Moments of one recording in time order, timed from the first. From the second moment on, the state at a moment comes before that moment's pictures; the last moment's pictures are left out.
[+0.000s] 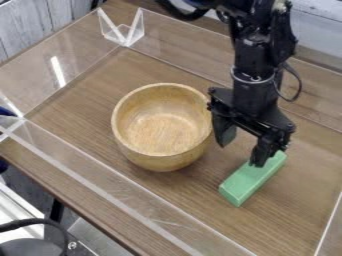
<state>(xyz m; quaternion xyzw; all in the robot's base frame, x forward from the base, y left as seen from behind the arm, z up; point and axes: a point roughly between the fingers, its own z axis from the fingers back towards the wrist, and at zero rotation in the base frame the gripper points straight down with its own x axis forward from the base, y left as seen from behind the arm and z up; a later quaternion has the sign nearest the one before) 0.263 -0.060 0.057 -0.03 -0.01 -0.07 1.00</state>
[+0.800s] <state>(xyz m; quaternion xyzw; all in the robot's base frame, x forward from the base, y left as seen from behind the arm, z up) 0.263 -0.056 0.063 -0.03 -0.02 -0.07 1.00</state>
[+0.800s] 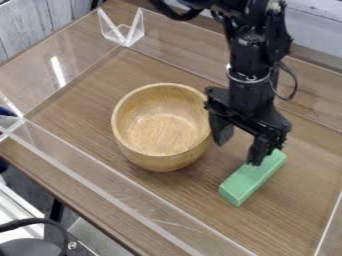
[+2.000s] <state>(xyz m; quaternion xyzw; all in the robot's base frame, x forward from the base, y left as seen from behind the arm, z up) 0.261 -0.052 0.067 -0.04 -0.04 -0.07 1.00</state>
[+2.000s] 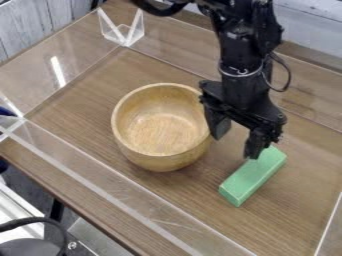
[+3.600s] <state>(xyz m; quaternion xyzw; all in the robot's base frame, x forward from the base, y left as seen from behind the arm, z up) 0.308 0.035 0.081 -0.02 -0.06 0.00 1.00</state>
